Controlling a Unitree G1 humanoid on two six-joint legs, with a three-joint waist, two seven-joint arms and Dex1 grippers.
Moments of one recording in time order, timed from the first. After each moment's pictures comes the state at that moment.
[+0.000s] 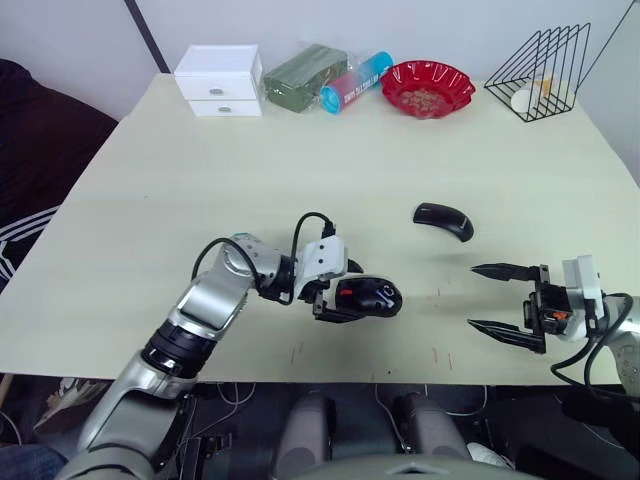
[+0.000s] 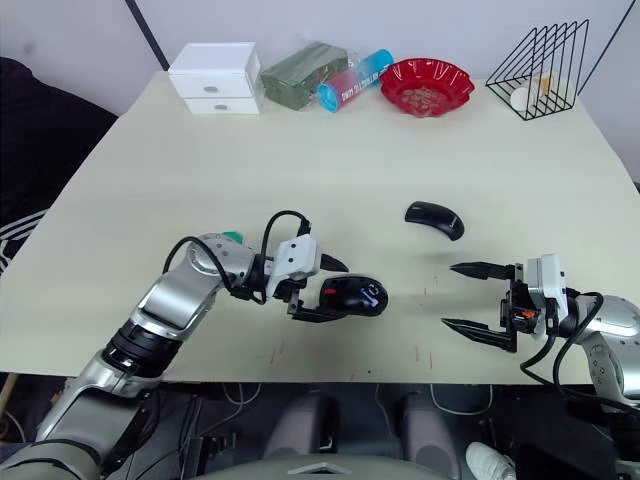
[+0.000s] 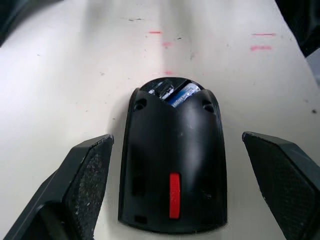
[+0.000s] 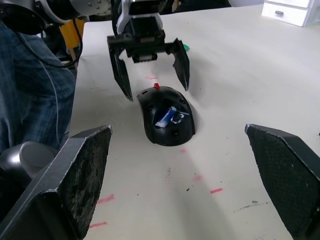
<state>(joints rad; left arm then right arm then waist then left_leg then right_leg) -0.49 0.68 -0.33 -0.17 -0.19 0.45 -1.26 0.00 -0.70 -0.17 -0.08 0.62 0.06 1.37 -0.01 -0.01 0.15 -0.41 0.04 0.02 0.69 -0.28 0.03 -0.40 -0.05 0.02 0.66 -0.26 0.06</state>
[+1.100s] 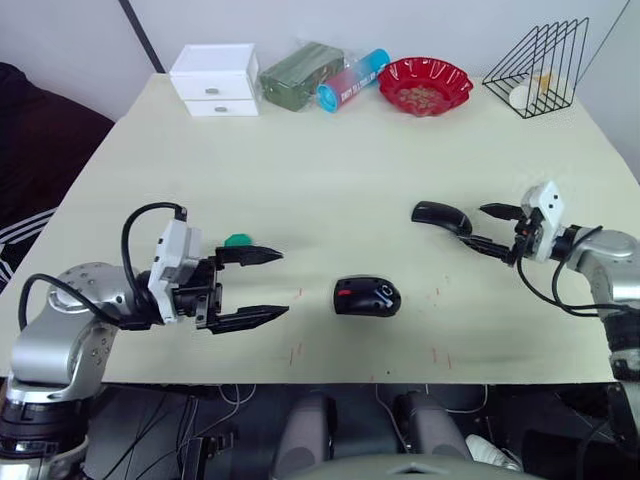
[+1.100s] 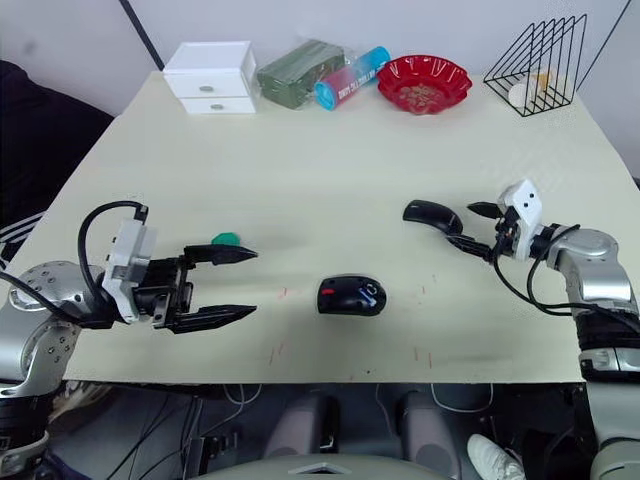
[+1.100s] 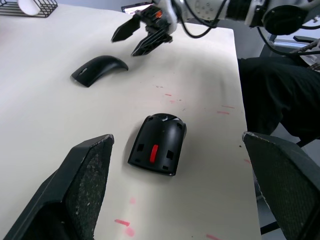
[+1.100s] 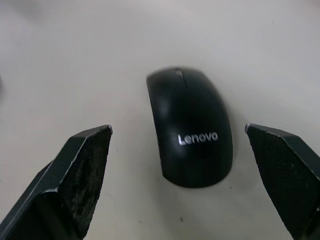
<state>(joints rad) -0.07 0.86 0.28 -0.35 -0.69 0.45 -1.32 -0.60 -0.68 0.00 0.54 0.25 0.14 1.11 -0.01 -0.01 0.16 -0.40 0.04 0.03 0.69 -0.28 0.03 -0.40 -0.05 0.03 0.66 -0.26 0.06</state>
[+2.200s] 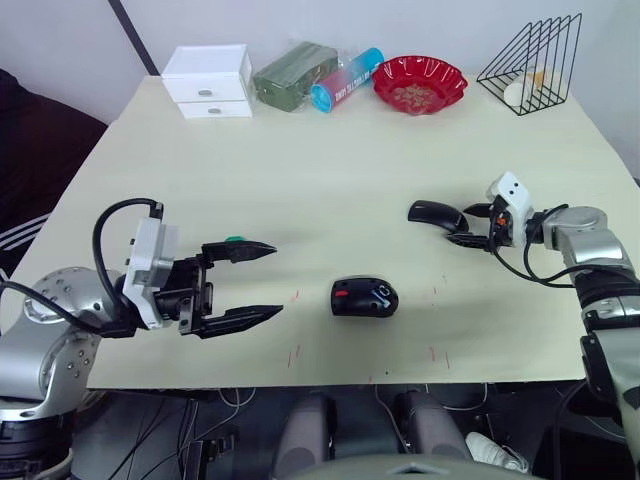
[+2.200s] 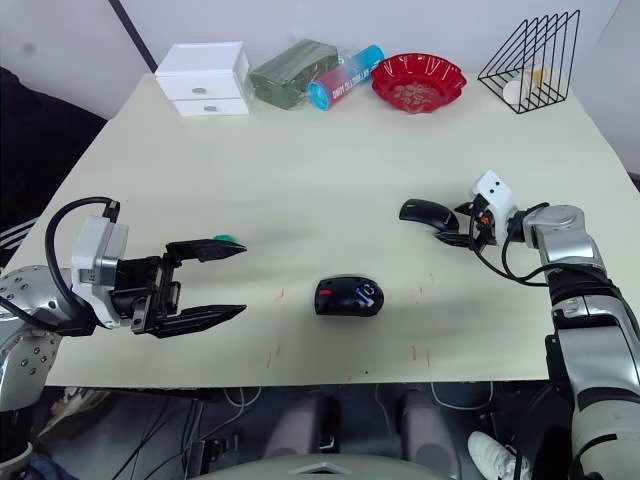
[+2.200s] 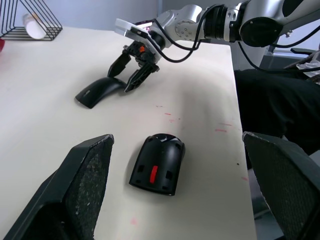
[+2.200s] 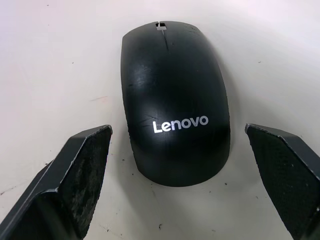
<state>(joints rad) -0.02 0.87 0.36 -0.39 -0.77 0.43 -1.30 -0.81 -0.61 0.08 0.80 0.09 0.17 1.14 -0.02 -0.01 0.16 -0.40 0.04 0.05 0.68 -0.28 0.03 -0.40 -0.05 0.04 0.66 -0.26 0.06</state>
